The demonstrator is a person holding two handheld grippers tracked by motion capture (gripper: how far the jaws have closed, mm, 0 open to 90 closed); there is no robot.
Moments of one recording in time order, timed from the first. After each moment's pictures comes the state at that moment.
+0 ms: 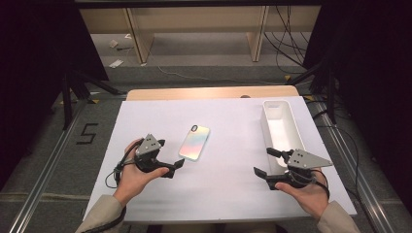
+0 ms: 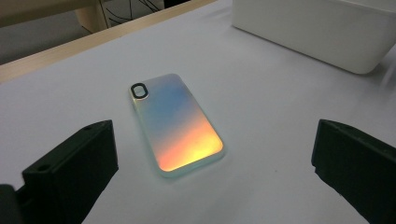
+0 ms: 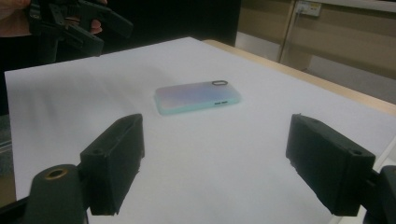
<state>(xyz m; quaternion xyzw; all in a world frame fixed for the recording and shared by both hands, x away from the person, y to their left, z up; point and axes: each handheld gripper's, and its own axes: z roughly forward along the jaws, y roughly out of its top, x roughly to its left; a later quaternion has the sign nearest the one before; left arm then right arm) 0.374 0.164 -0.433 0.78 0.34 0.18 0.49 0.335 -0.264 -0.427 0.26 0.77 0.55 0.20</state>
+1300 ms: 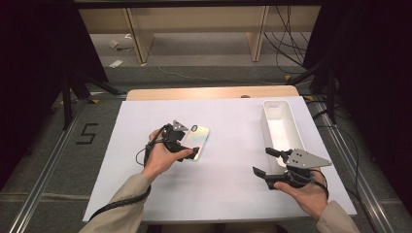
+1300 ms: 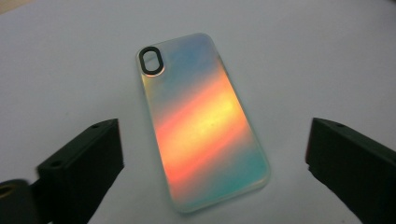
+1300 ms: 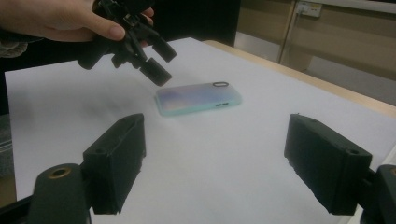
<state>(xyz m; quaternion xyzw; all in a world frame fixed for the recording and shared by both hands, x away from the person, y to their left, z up) 0.443 0.104 -0.445 0.83 0.42 0.16 0.34 0.334 -0.261 -0.425 0.26 0.77 0.55 0.20</state>
